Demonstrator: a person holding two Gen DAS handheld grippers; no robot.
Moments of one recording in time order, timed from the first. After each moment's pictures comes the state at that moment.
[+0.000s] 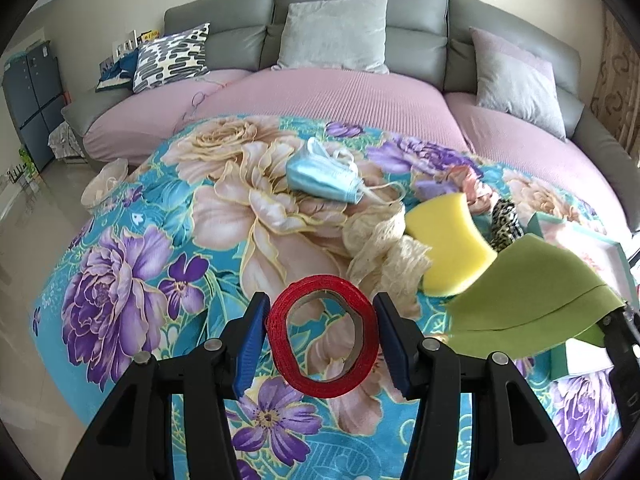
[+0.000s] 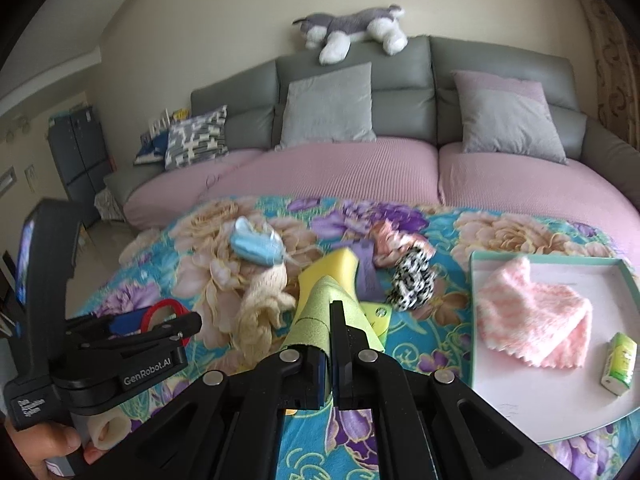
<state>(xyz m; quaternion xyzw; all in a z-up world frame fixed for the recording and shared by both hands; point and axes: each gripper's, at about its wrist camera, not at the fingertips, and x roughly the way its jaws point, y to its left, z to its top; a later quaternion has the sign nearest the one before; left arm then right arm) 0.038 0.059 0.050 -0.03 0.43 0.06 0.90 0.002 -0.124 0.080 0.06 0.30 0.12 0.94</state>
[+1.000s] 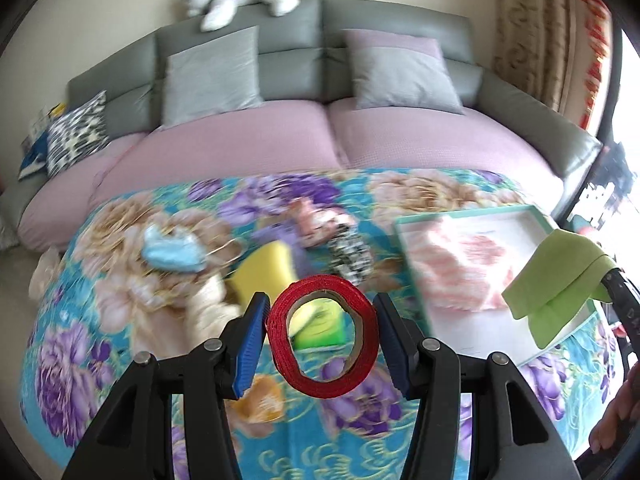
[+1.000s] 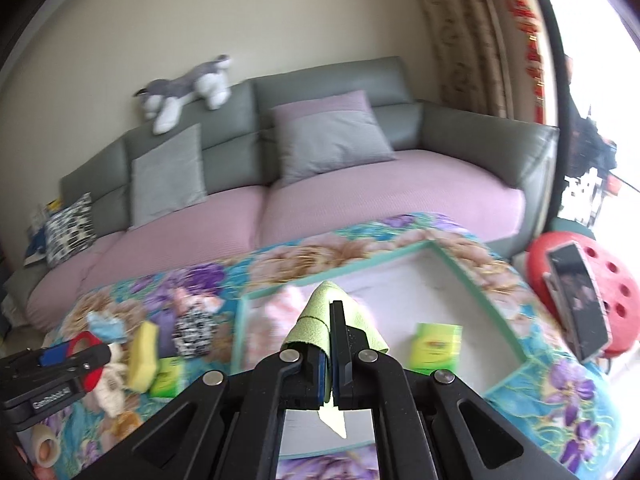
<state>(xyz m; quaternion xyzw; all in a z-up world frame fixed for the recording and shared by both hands) 0.050 -0.076 0.096 0.05 0.40 -0.10 0.91 -0.040 -0.309 0.098 0.15 0.26 -0.14 0.94</state>
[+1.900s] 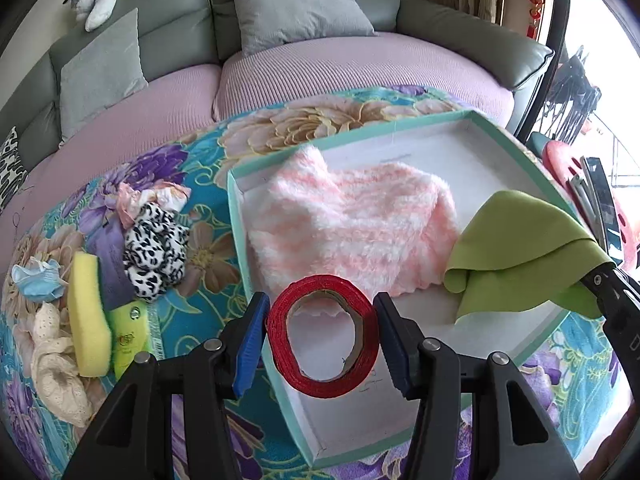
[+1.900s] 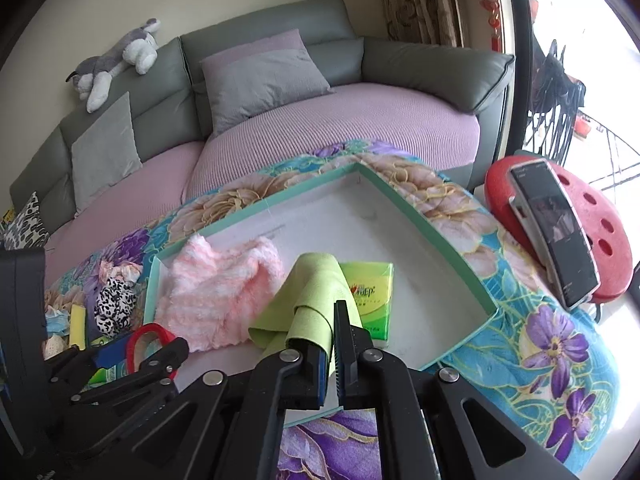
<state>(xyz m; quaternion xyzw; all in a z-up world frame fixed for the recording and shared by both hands) 0.075 -0.226 0.015 0.13 0.46 -0.20 0.85 -0.028 -0.367 0.036 0.20 0.36 -0.19 0.89</state>
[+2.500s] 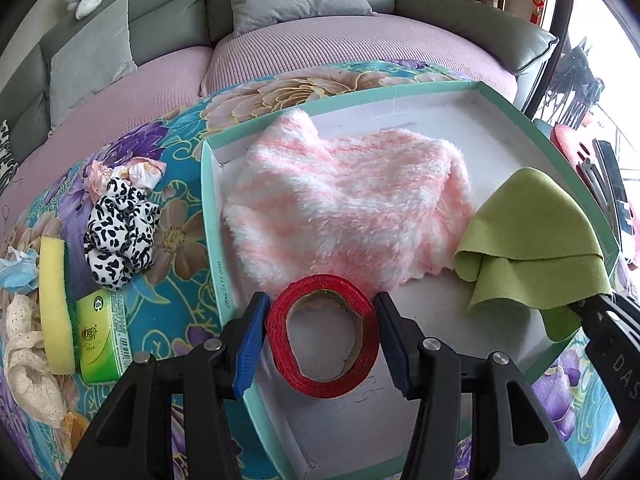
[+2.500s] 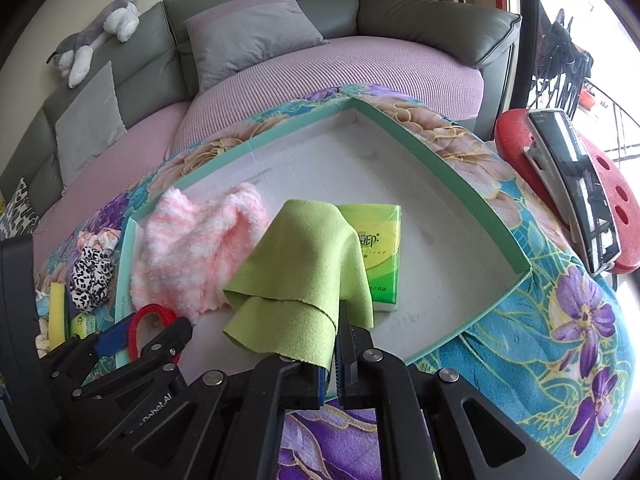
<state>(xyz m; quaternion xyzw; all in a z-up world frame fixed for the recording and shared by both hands) 0.084 -0.235 -0.015 0.14 0.49 -0.20 0.84 -0.013 -0.371 -0.001 0.21 0.43 -0.19 0.85</state>
